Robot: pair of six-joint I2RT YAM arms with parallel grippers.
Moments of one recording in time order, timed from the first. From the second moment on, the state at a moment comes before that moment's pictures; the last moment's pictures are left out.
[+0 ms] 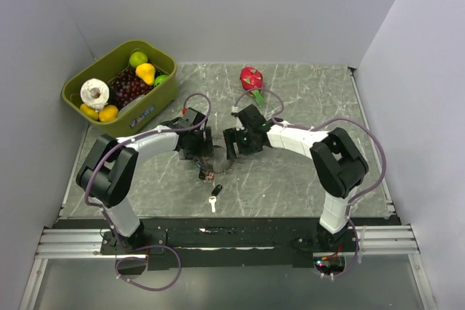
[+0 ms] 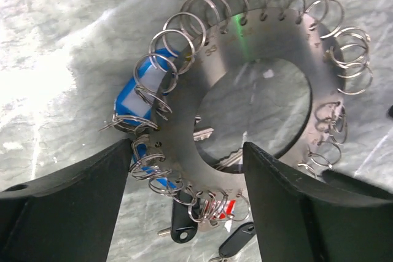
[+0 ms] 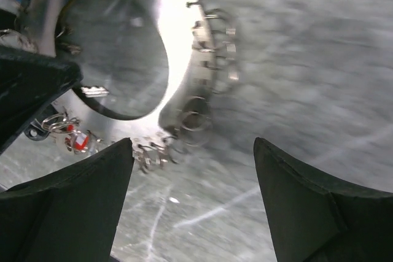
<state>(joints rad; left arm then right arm) -0.53 1.71 1.02 -0.41 -0.02 -0.63 0.66 1.83 1.17 -0.37 -0.16 0.34</state>
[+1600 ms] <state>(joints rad) -0.51 1.66 0.92 -0.27 0.10 -0.69 0.60 1.90 1.20 -0.34 -0.27 0.45</state>
